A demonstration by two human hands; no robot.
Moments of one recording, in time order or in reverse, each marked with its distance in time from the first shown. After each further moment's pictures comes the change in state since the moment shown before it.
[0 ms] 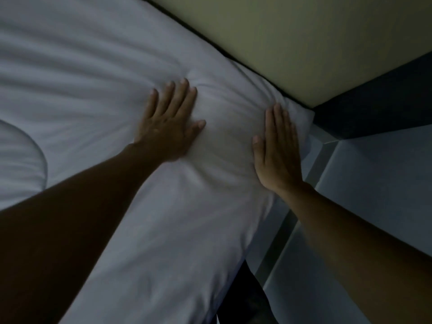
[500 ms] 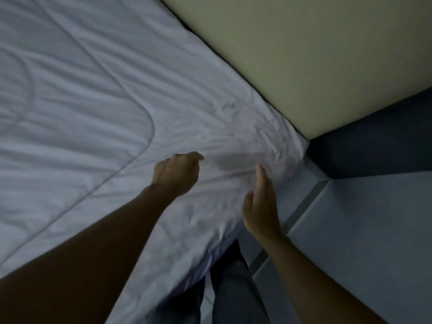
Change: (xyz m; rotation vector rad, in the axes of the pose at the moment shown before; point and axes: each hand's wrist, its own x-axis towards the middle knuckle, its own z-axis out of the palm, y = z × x) left_hand -0.241 0.023 -0.135 -0.388 -0.032 -0.433; right_hand -0.178 -0.141 -0.122 0.418 -0.170 0.028
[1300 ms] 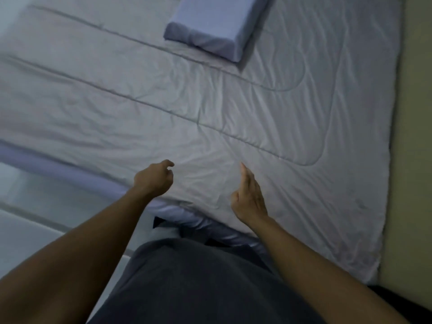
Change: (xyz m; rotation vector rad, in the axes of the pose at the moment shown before) left_hand -0.474 -0.188 0.051 -0.550 0.305 -1.100; right_hand -0.215 -0.219 0.089 -0.458 -0.843 -0.913
